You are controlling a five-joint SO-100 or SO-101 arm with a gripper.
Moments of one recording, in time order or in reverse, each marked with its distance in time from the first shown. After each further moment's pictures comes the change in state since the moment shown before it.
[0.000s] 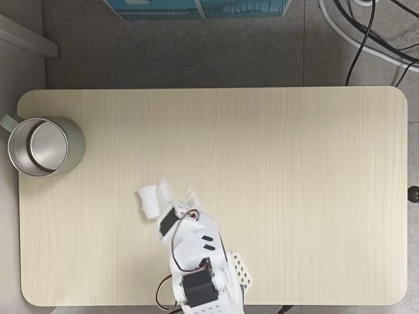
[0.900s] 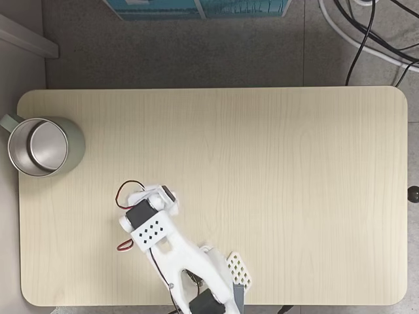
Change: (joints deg) arm -13.2 35.3 -21.6 -31.5 -6.8
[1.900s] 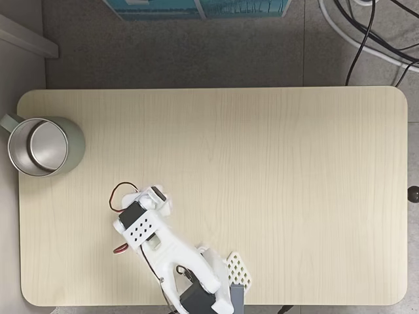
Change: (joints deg) arm -7.8 -10.0 -2.4 0.2 10.2
